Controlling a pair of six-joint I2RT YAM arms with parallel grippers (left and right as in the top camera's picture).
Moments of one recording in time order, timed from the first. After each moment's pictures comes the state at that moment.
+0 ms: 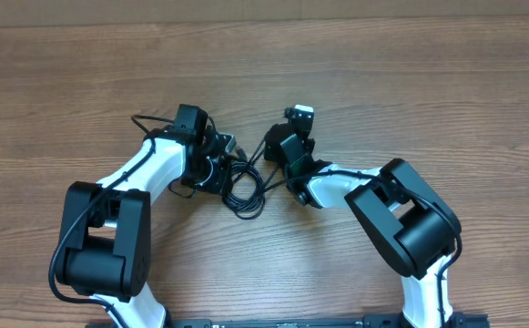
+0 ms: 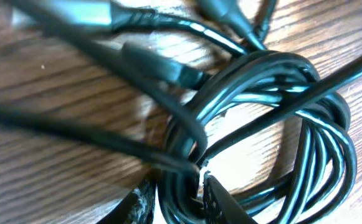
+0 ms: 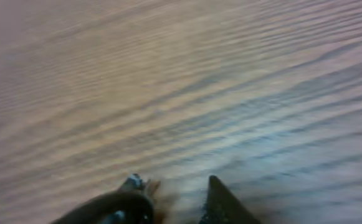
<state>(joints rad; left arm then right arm) -0.19 1.86 1.07 -0.67 0.34 0.08 0.64 2.09 1.04 0.33 0.41 0.67</state>
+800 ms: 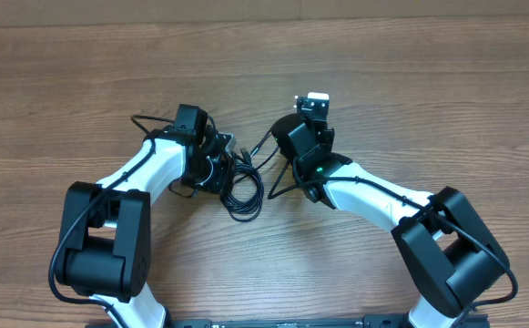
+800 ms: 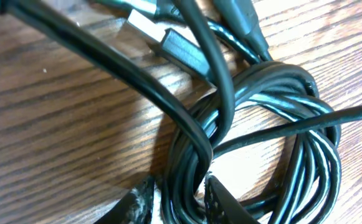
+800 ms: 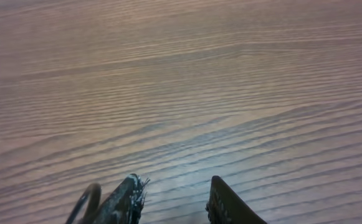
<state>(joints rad) -0.19 1.86 1.07 -0.65 0.34 0.08 0.64 1.84 1.04 0.04 0.59 0.54</state>
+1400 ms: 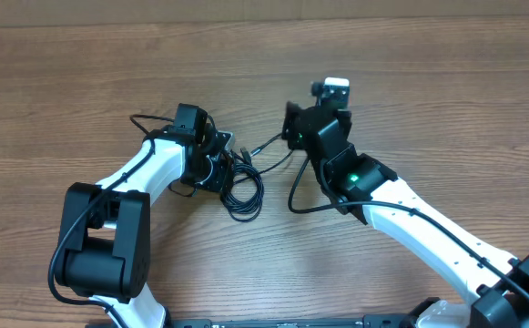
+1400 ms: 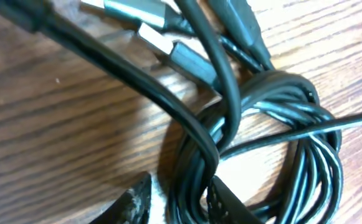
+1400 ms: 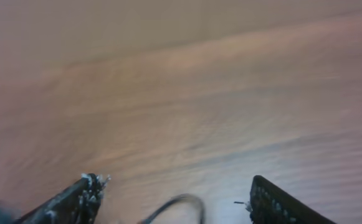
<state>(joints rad) -0.19 1.86 1.07 -0.63 0.33 0.07 0.63 1.51 1.04 -0.13 0.40 0.54</state>
